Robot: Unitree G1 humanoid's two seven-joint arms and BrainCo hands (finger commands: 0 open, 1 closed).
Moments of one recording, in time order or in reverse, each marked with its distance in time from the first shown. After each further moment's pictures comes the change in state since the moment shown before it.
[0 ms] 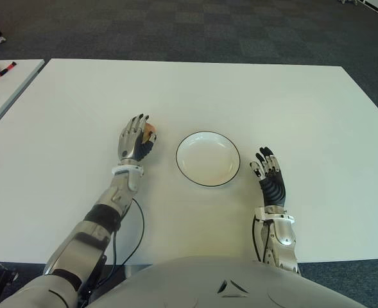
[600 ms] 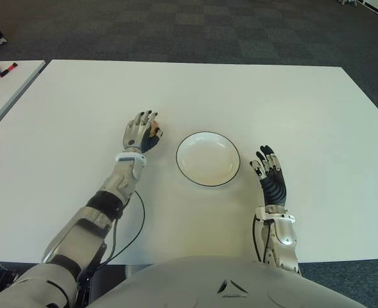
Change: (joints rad) left arm -0.100 0.030 -0.096 0.011 0.084 0.127 -0.158; right arm 0.005 0.001 0.001 -0.029 -0.003 0.001 -0.002
